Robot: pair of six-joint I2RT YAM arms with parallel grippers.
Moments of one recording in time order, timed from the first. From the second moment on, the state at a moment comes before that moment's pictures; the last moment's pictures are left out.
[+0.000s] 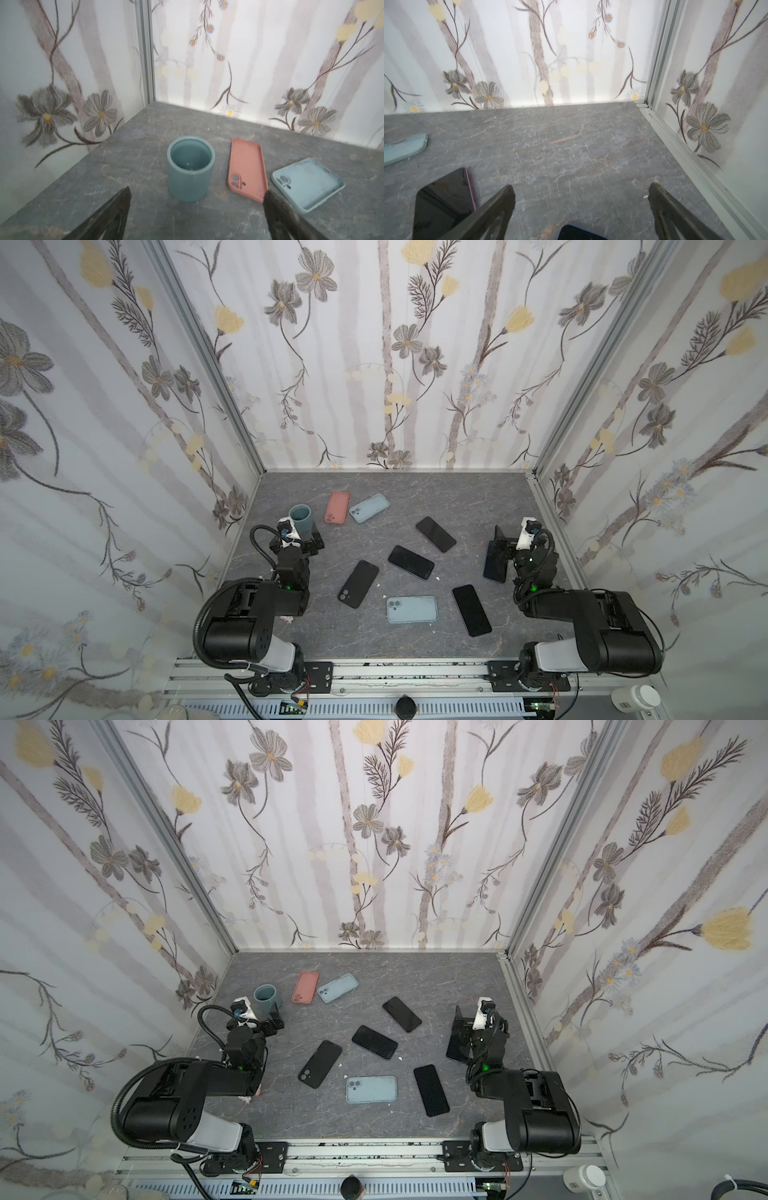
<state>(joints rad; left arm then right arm) -0.05 1.42 0.29 1.09 -0.27 -0.14 -0.02 1.35 0.27 1.03 -0.03 0.05</state>
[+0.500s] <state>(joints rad) -0.24 1.14 0.81 0.37 -0.05 -0.21 0.28 1.10 0.74 0.11 -0.11 0.22</state>
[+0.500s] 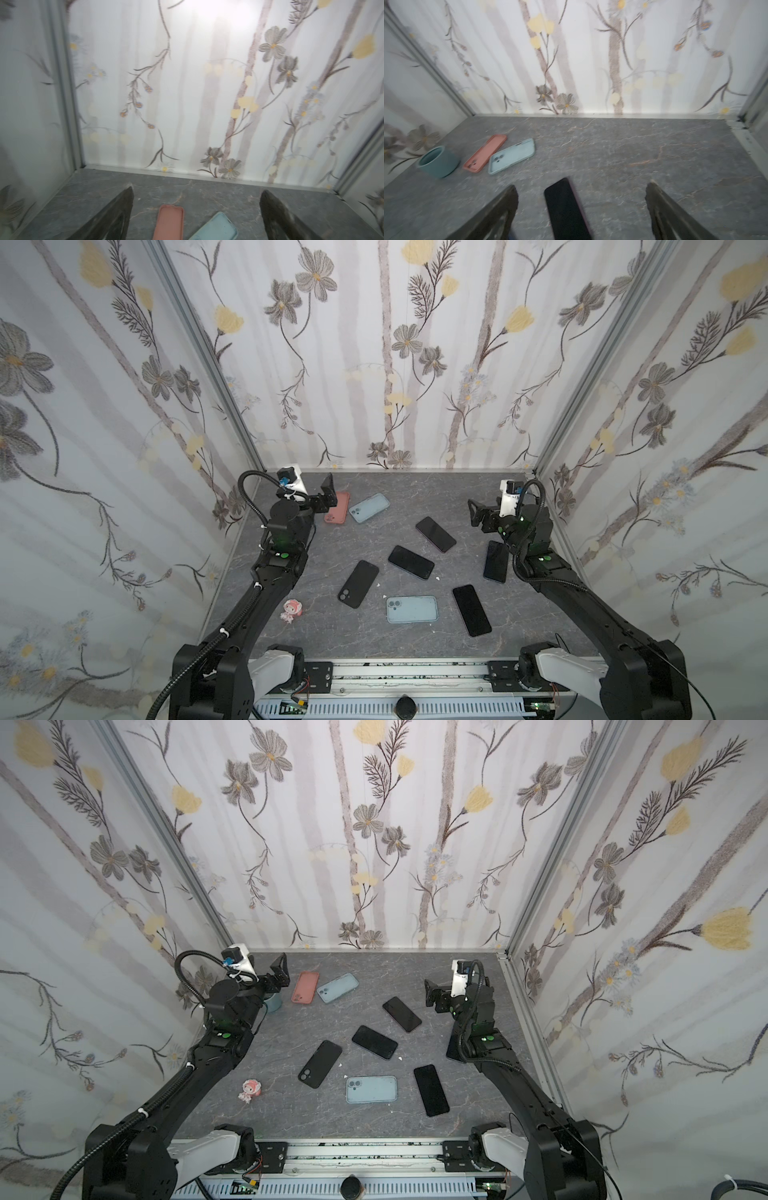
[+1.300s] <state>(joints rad) -0.67 1.07 0.50 0.06 0.31 0.02 0.58 0.76 0.48 -0.71 0.01 0.74</state>
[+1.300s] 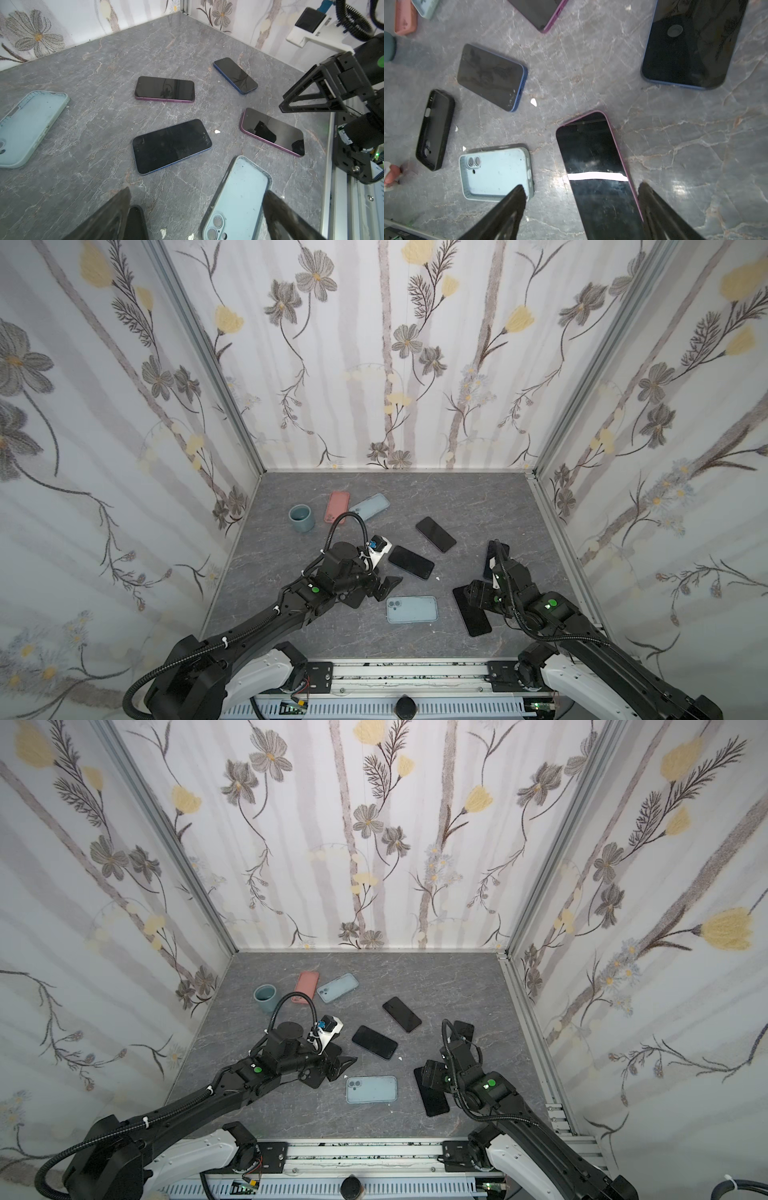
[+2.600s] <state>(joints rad) -0.67 0.97 0.42 0.16 0.23 0.08 0.88 0.96 0.46 -0.76 0.19 0.88</state>
